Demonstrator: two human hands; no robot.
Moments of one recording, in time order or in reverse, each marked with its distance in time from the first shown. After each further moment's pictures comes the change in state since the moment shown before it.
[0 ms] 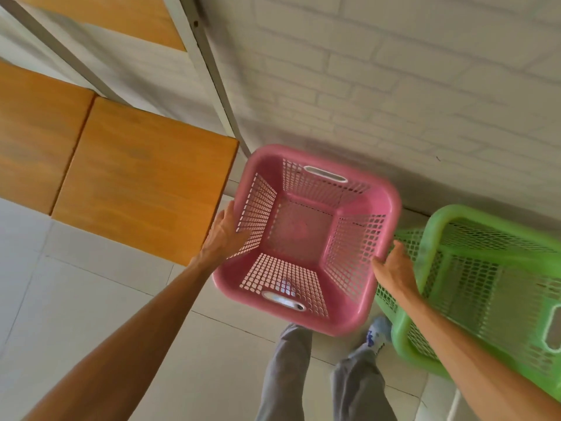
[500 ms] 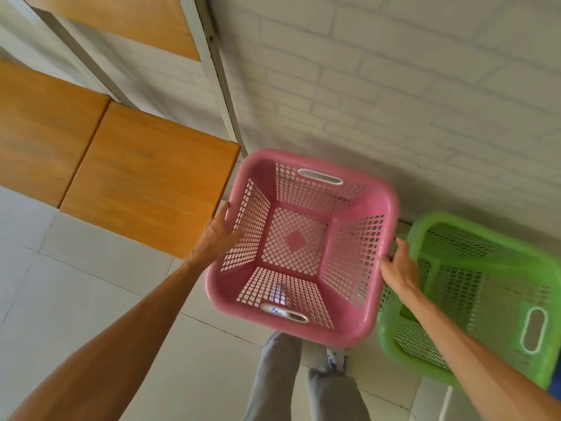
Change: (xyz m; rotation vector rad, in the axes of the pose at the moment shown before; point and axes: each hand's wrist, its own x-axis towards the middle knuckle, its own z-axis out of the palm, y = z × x) left_hand -0.029 -0.002 -0.011 -0.185 -0.026 -0.010; right_hand -0.032 -0.006 -0.040 0.039 0.036 -0.017
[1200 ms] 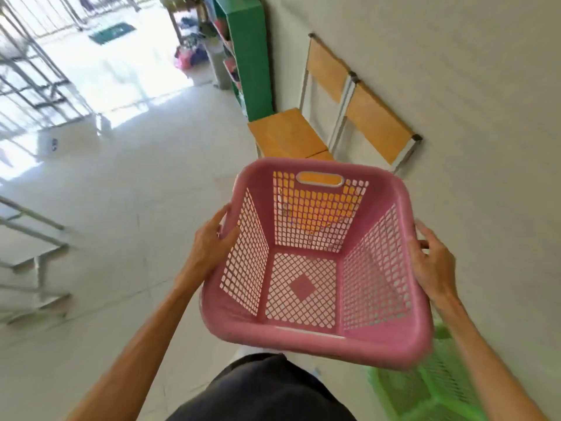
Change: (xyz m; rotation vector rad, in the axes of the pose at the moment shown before) left_hand -0.617 -0.016 -0.069 -0.395 0.967 -0.097; right_hand -0.398 -0.127 -0.182 -0.038 -0.120 -1.033
